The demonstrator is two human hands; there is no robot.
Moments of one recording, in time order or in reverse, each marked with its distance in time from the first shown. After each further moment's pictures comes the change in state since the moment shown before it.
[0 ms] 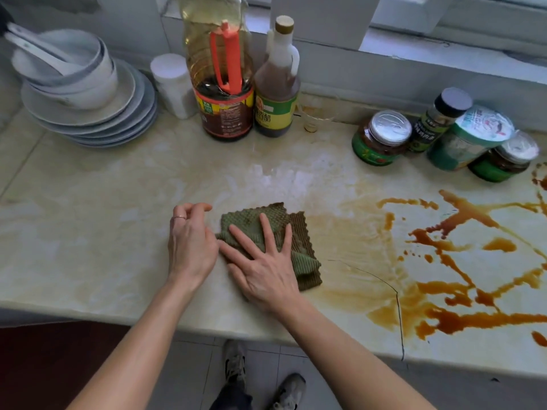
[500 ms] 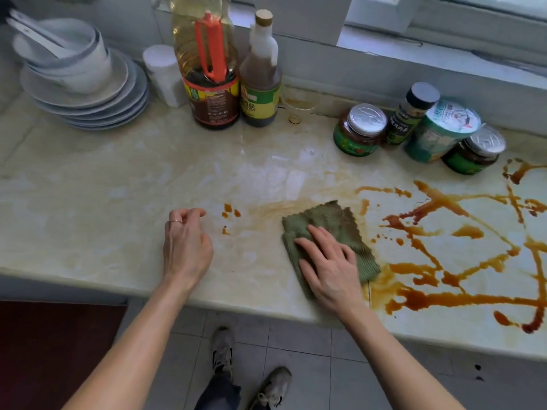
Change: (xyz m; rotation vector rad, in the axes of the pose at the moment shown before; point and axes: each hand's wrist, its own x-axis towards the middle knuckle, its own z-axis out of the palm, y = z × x) left_hand -0.054 0.016 0.005 0.040 -0.046 -0.073; right_hand -0.111 0.105 -0.003 0.089 0.186 0.229
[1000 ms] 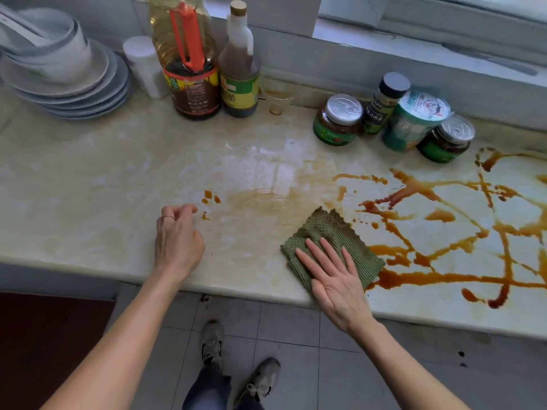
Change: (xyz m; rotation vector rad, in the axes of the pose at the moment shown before) left_hand -0.028 0.016 0.011 0.049 -0.067 -0.022; right_hand -0.069 0.047 -0.009 -0.006 -0.077 -0.101
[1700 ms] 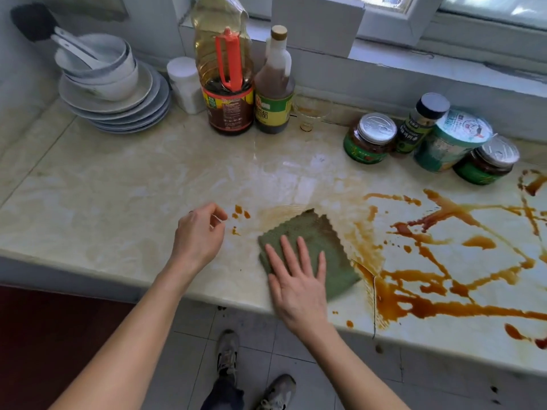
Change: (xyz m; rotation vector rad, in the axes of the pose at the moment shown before) left_hand 0.030 0.001 -0.038 -0.135 -0.041 0.065; right_hand 0.070 -0.105 0.030 -0.026 0.046 0.075
